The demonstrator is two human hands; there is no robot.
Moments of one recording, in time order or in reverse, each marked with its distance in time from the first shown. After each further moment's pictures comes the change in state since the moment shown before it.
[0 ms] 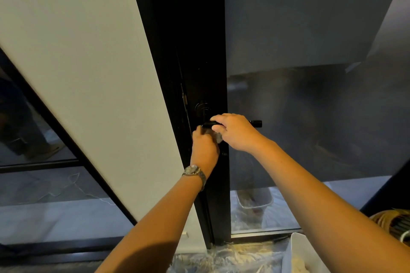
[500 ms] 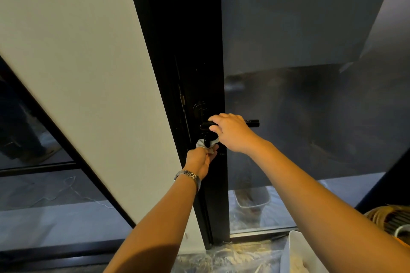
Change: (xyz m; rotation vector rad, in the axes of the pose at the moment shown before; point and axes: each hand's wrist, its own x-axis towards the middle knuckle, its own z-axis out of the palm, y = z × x) left_hand 0.002 -0.015 0.003 -1.057 -0.096 -0.745; right_hand 0.001 -0.004 0.003 -0.134 0.002 -0.014
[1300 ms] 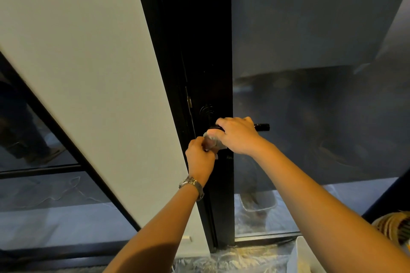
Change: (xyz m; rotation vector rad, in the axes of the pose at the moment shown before) left_hand 0.003 0.003 -0.016 0.958 0.172 0.730; right_hand 0.014 0.000 0.008 -0.076 0.041 0.020
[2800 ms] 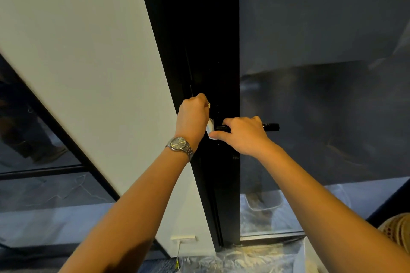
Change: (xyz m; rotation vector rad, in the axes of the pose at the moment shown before) left_hand 0.054 0.074 -0.062 0.395 -0.019 0.390; right_hand 0.002 -0.003 0.002 0.105 0.027 0.057
